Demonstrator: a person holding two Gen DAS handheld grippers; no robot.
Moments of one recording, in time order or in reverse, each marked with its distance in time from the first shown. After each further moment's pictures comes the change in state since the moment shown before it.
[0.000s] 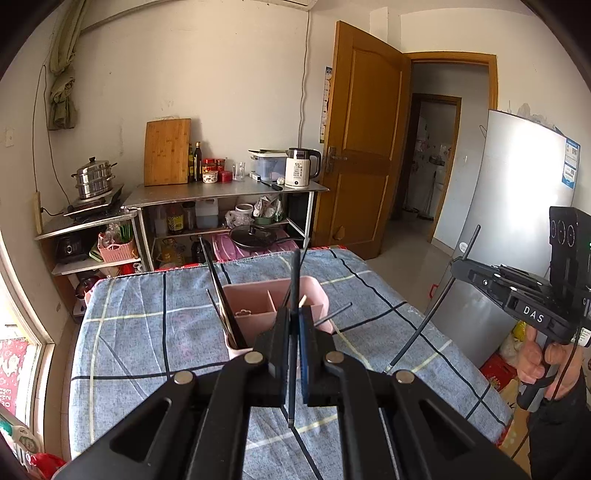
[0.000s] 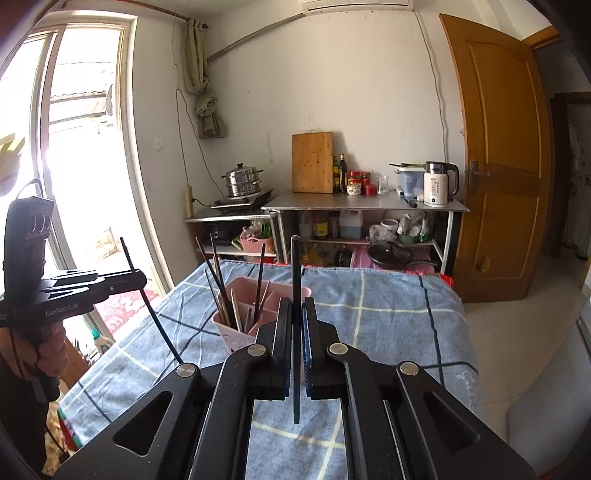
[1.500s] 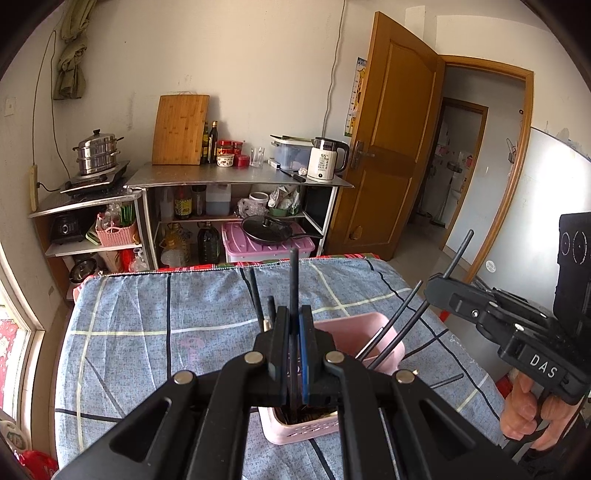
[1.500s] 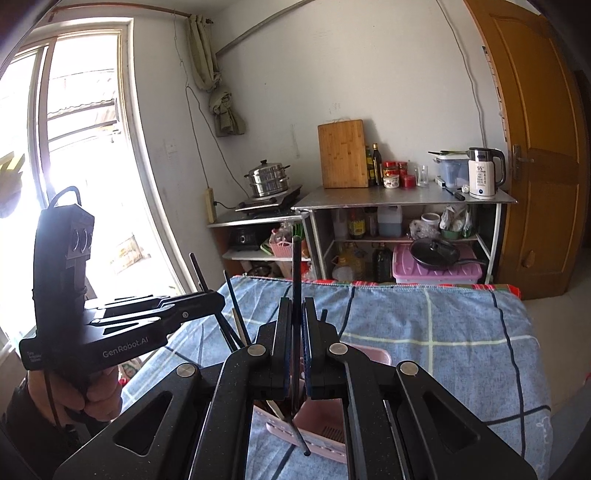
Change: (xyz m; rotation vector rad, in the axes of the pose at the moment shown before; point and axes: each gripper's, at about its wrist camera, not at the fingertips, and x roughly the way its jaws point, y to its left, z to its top) left arm 0.102 0.072 0.023 -0.089 0.057 0.003; right arm 0.141 0.035 0.034 0.048 0.038 0.131
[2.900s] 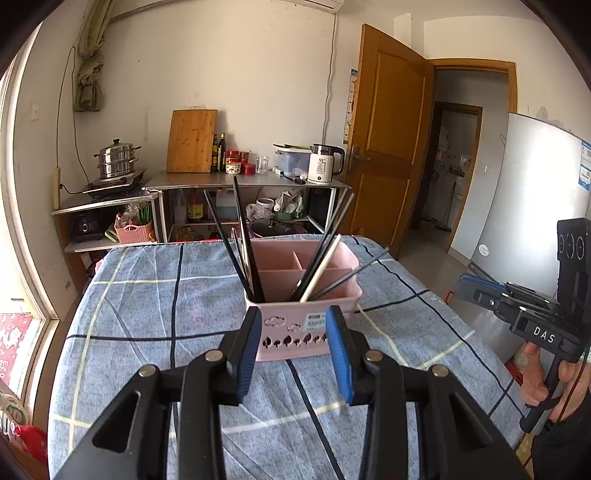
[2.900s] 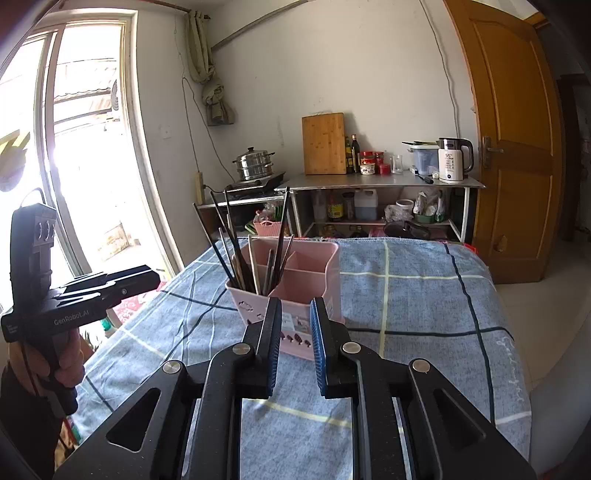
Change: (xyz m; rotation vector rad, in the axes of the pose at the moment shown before) left arm -0.085 -0.050 -0.109 0.022 -0.077 0.056; right arm -0.110 -0.002 -0.100 -0.015 0.007 -0.074
